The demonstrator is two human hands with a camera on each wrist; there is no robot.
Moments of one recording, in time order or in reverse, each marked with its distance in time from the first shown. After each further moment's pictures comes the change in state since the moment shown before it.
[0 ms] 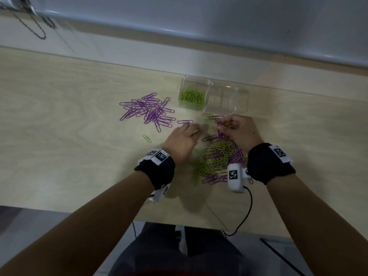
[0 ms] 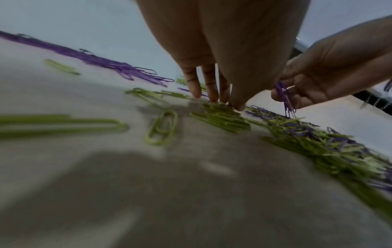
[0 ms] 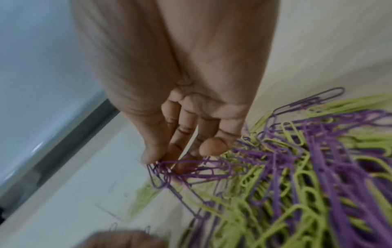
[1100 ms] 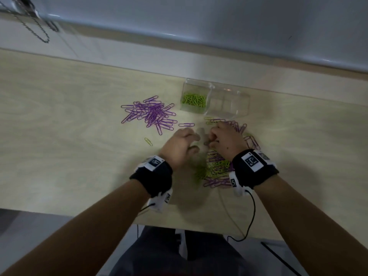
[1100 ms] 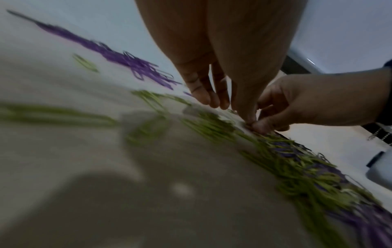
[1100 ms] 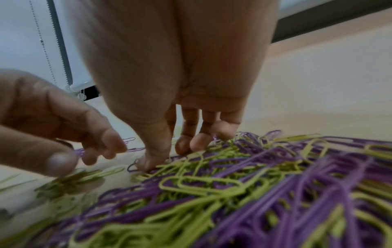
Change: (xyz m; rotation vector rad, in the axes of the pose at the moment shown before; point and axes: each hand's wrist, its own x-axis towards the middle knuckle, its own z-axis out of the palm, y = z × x) left_hand -0.010 0.002 -0.002 -0.352 0.062 -0.176; right_hand 0.003 0.006 0.025 -0.894 -0.220 -0.228
